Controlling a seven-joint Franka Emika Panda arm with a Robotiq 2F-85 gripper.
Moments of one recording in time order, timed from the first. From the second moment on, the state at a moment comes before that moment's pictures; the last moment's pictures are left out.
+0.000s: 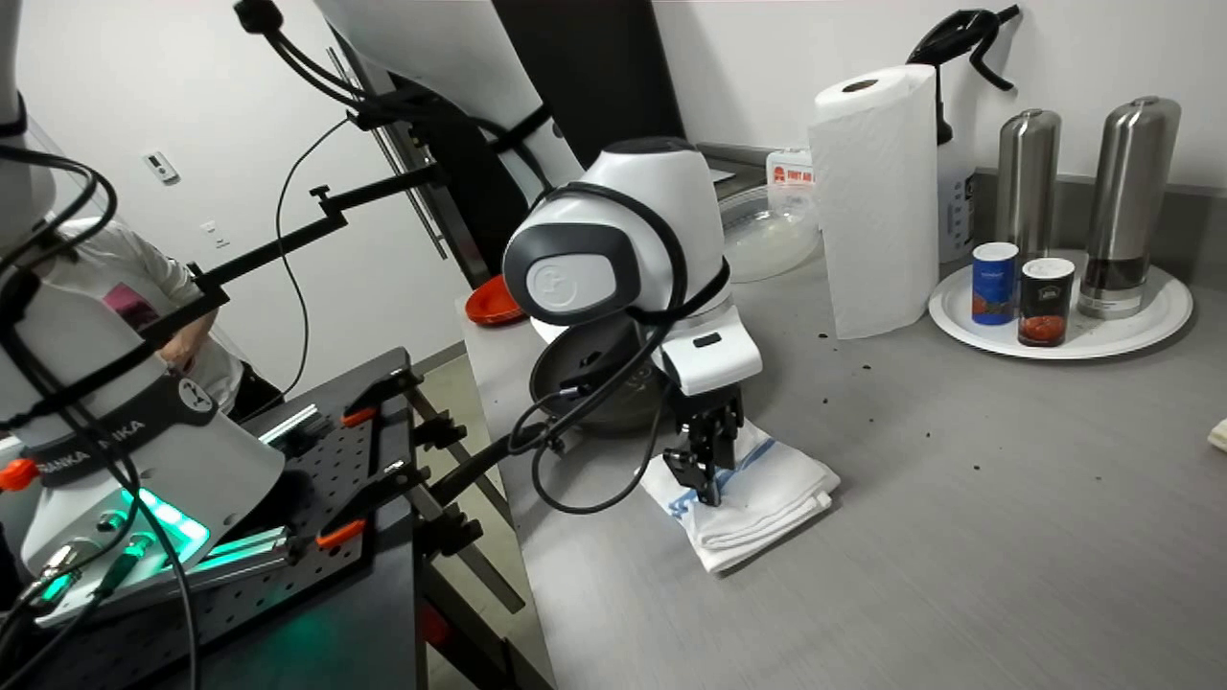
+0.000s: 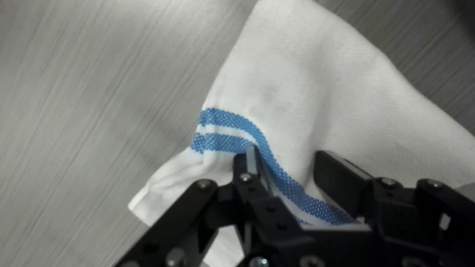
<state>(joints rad) -0.10 0.86 -0.18 -2.12 0.21 2.89 0.49</state>
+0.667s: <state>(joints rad) -0.11 0.86 -0.18 -2.12 0.22 2.88 0.49</state>
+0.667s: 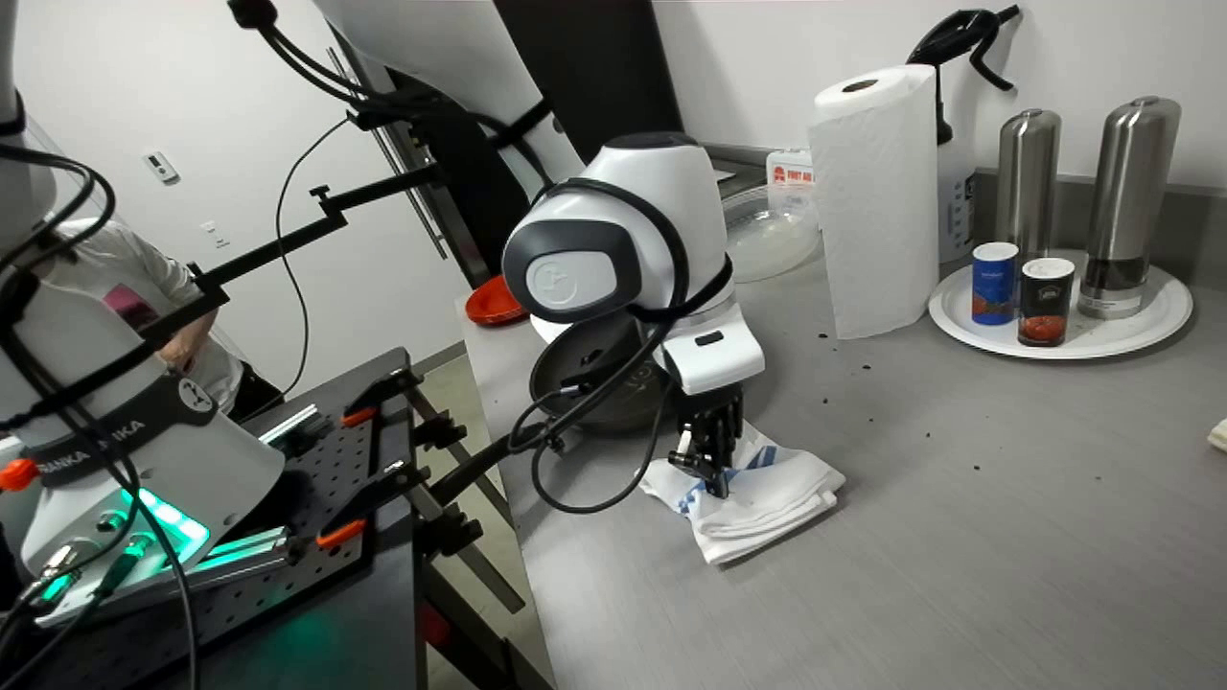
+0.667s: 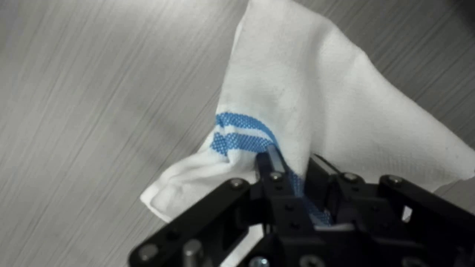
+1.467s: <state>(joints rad) -0.12 0.86 -0.18 -2.12 0.22 2.88 0.48</state>
